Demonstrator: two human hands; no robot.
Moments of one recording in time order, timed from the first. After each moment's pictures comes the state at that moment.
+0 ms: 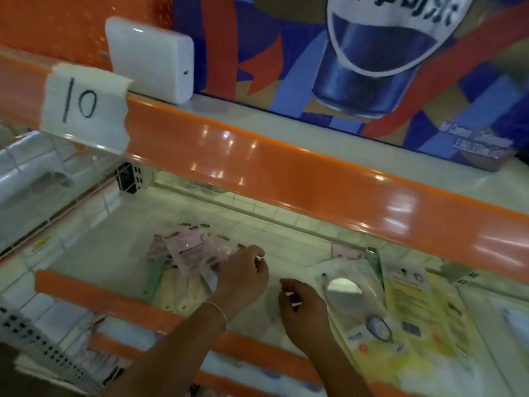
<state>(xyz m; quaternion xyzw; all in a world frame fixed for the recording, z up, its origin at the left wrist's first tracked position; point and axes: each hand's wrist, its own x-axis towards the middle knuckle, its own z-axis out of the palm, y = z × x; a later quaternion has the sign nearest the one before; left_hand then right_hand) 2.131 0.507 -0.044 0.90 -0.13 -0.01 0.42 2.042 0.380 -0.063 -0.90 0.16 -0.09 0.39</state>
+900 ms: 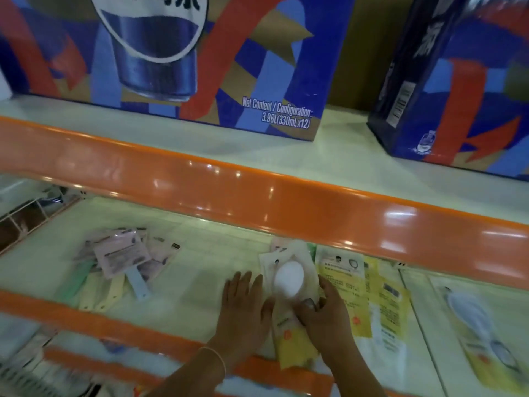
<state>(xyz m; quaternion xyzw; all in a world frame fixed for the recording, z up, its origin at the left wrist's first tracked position) 2.025 0.365 -0.081 0.95 -0.22 -0.04 0.20 1.963 0.214 -0.034 -0.82 0.29 -0.07 0.49</state>
